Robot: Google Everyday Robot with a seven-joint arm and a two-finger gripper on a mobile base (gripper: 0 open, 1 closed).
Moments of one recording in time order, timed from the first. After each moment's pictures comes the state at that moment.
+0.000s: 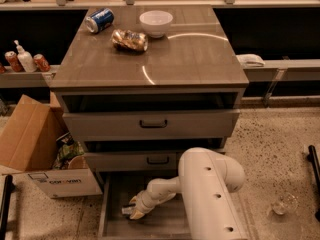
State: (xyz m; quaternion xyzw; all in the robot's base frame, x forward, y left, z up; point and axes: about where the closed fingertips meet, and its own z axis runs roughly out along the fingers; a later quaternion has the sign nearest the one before) arm 0.524 0.128 0.123 -0.71 0.64 0.21 0.21
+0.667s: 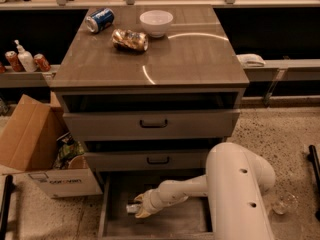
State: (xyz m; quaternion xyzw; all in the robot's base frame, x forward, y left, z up) arm 0.512 0.101 0.190 -0.72 0.61 0.19 0.27
